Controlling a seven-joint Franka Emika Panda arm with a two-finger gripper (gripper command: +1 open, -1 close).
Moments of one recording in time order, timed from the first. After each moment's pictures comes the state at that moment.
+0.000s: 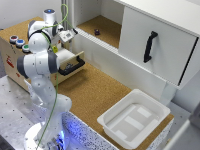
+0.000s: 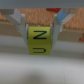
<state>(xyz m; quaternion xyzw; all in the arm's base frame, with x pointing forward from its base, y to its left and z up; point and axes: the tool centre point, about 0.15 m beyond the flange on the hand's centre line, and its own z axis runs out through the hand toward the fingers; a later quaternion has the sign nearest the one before) 0.320 0.377 0.426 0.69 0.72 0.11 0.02</state>
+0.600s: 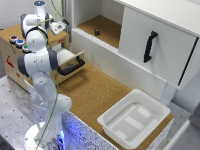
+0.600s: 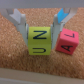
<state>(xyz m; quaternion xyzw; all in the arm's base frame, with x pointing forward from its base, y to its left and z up) 0.295 0.454 0.445 0.66 0.74 0.13 0.00</state>
